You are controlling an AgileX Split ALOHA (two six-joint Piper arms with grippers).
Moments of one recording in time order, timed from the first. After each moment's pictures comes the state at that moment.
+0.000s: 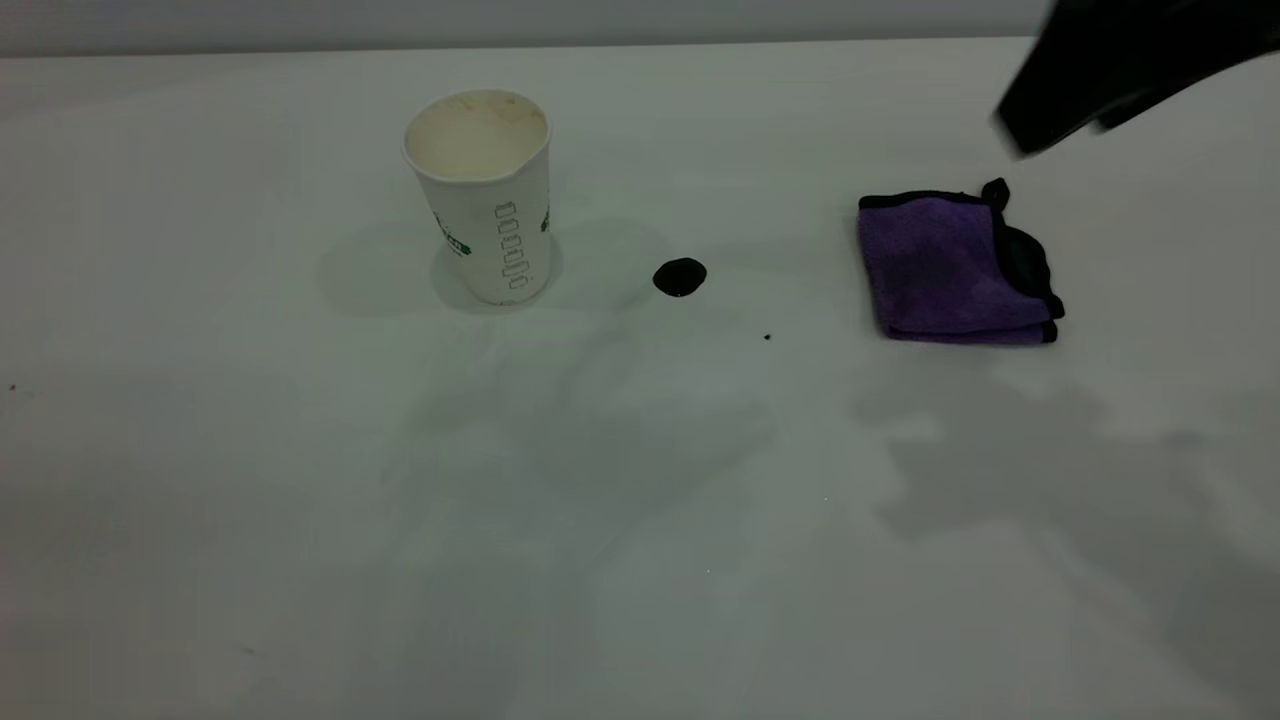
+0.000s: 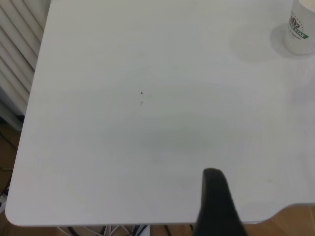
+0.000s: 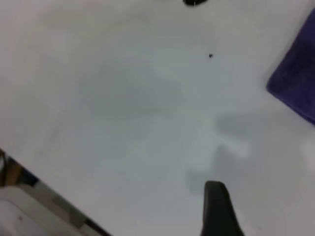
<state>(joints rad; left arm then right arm) 0.05 -0.02 -0.49 0.00 1.12 0.09 0.31 1.64 -0.86 0.53 0.50 -0.64</state>
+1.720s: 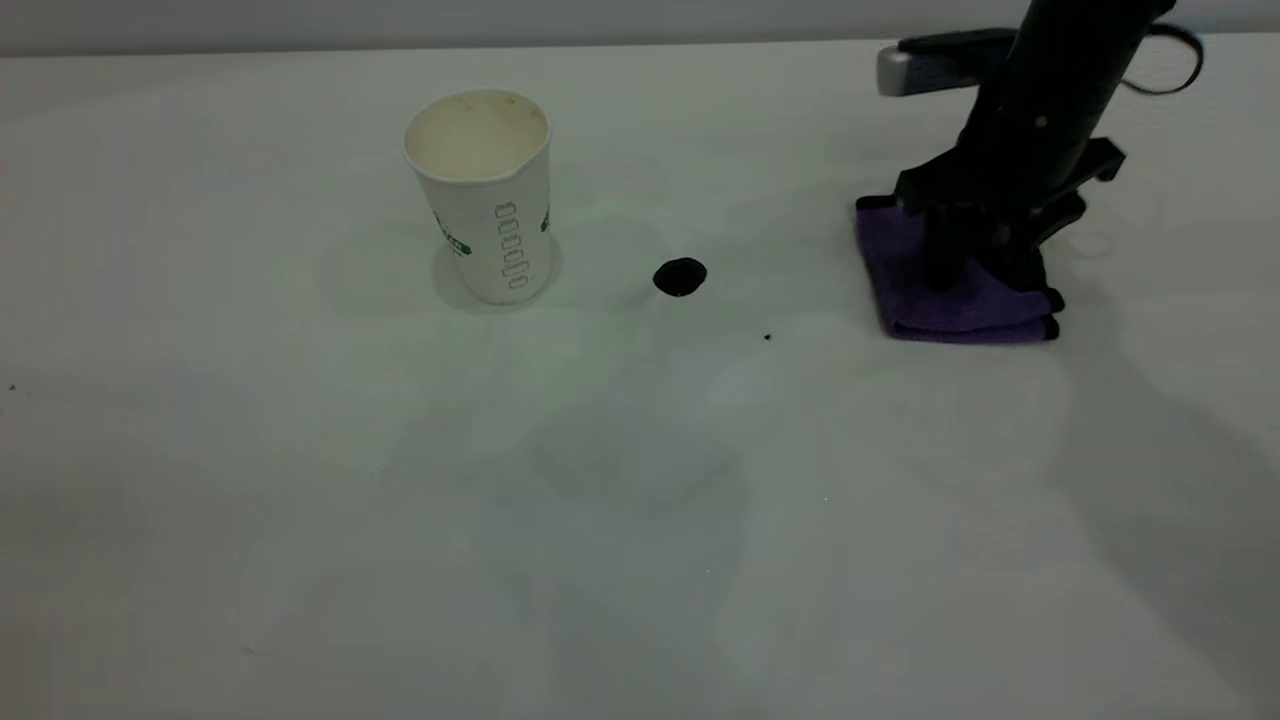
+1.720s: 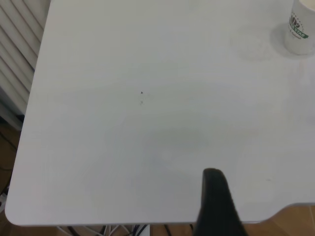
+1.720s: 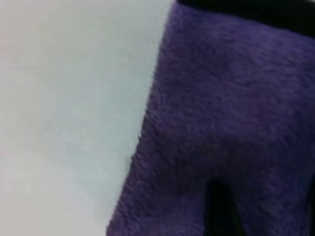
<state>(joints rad) 0.05 -0.02 -0.49 0.00 1.12 0.09 0.21 2.55 -1.65 0.21 0.64 -0.29</state>
